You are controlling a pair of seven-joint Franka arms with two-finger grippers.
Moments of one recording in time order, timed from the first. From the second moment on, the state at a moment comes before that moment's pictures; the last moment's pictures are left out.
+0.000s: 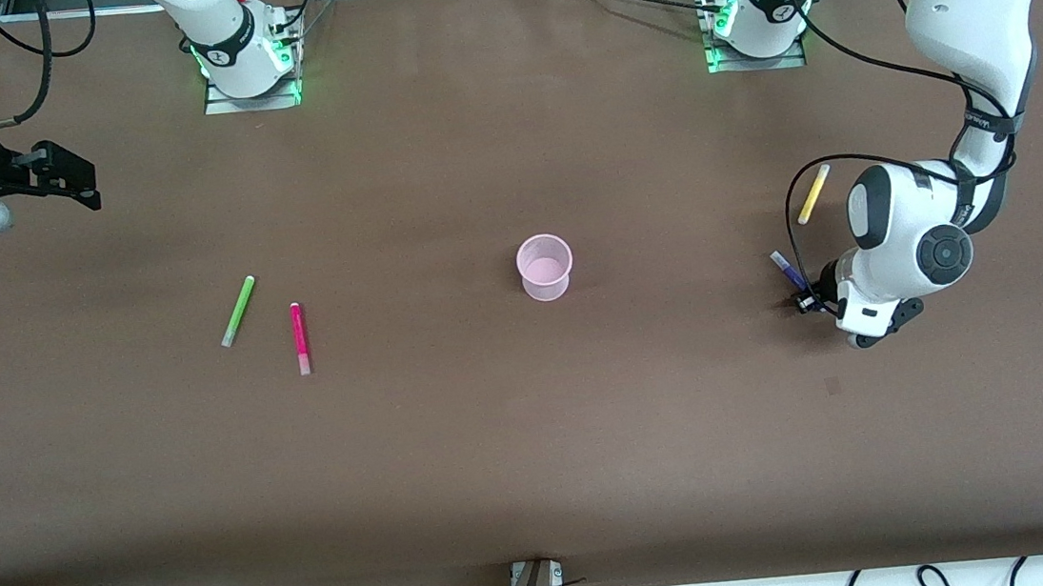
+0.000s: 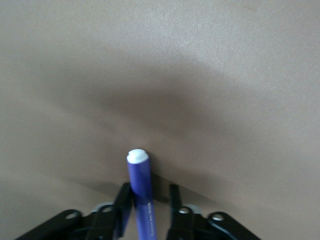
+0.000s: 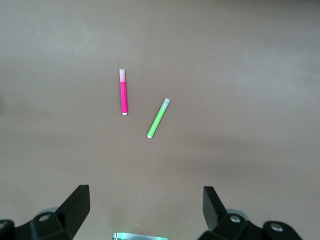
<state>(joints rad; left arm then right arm) 0.05 0.58 -0.08 -1.92 -0.02 2.31 -0.49 0.07 0.01 0.02 -1.56 -0.05 1.51 -0.06</state>
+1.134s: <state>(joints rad) -0.12 0.50 -0.32 -1.53 0.06 2.08 -1.17 0.07 0.03 0.03 -1.56 -0.05 1.53 -0.06</state>
